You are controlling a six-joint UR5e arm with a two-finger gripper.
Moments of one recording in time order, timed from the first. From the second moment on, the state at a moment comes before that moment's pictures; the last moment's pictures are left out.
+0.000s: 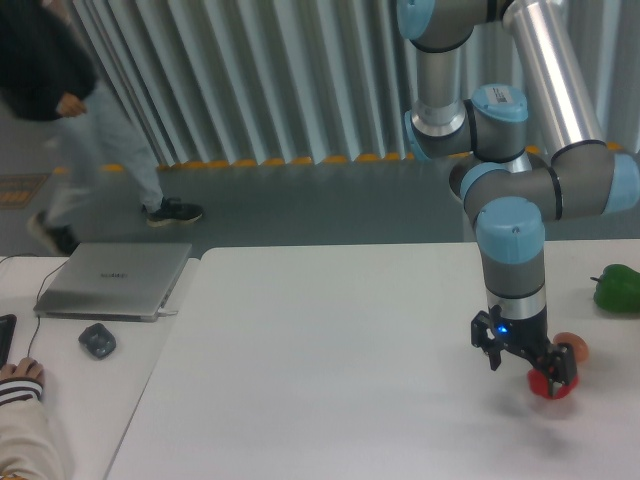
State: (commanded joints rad) arm 2.32 -1.95 -1.52 -1.09 1.63 0.82
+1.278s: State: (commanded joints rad) arm 2.51 -1.85 -1.39 -1.43 1.58 1.84
